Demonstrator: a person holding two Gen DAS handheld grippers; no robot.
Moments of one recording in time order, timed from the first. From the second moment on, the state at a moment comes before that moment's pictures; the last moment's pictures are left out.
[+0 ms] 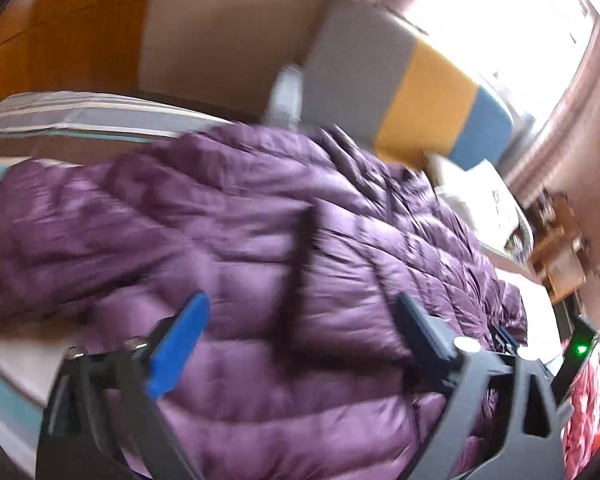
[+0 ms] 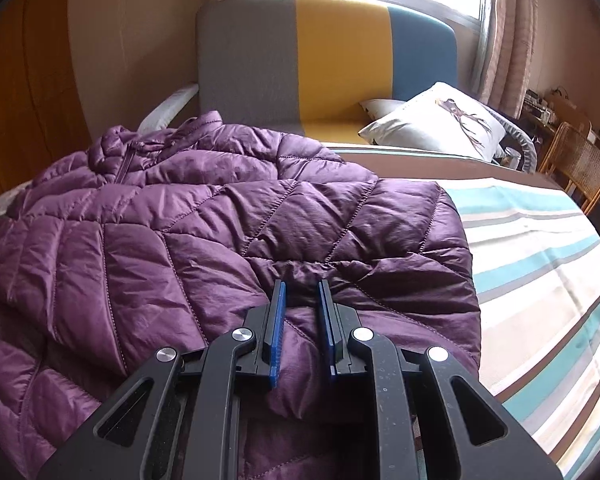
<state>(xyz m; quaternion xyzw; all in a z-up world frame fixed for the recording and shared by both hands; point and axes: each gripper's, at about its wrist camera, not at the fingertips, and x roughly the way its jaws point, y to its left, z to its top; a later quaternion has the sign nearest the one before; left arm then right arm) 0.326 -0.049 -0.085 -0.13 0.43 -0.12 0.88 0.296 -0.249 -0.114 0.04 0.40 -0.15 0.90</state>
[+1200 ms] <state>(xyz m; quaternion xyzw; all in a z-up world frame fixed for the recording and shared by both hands) 0.292 -0.005 -0.092 -0.10 0.39 -0.04 0.91 0.321 -0.245 -0.127 0.04 0.42 -0.15 0.89</state>
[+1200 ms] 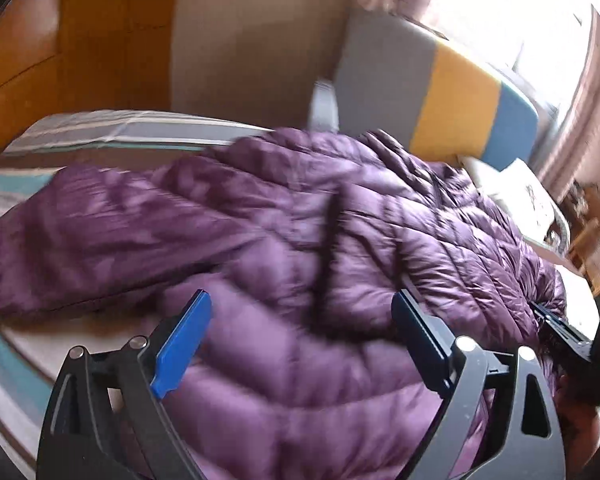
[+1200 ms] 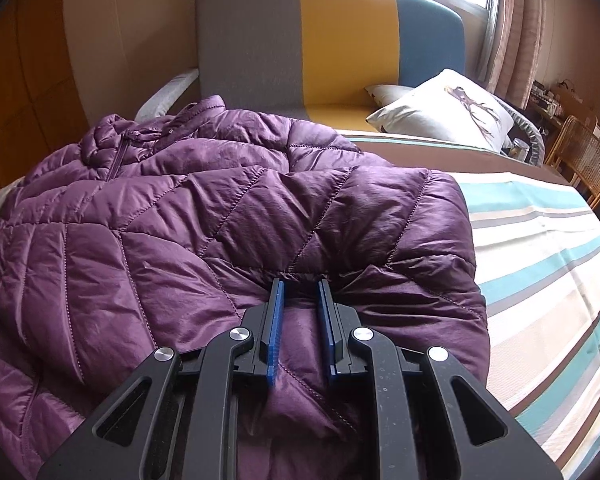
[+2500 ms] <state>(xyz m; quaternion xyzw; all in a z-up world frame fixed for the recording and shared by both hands) 0.207 0.332 -0.156 -0.45 0.28 0.26 0.81 0.296 -0.240 -0.124 0.03 0.43 -0.15 0.89</state>
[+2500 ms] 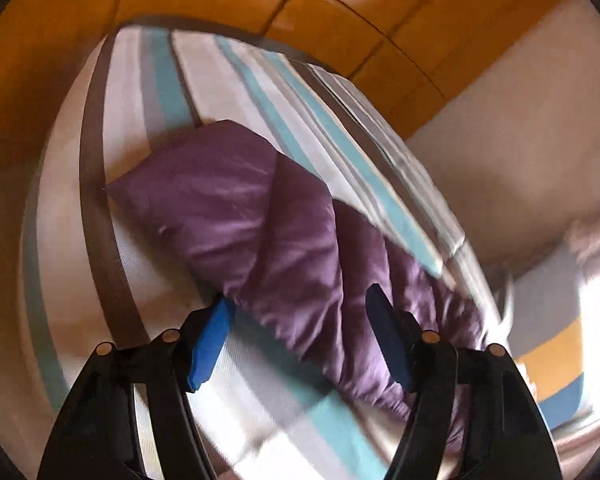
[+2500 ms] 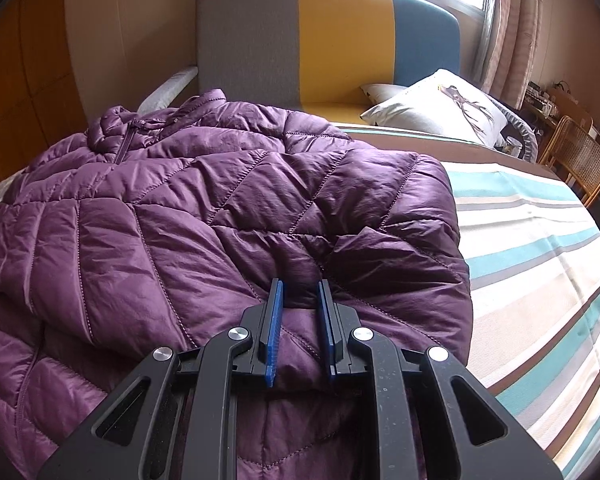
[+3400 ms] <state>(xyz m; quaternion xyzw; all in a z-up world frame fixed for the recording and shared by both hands) 0.263 0.110 -0.066 -0.10 0.19 0.18 0.96 0.295 -0.240 -0.124 0.03 0.42 -0.15 0.89</state>
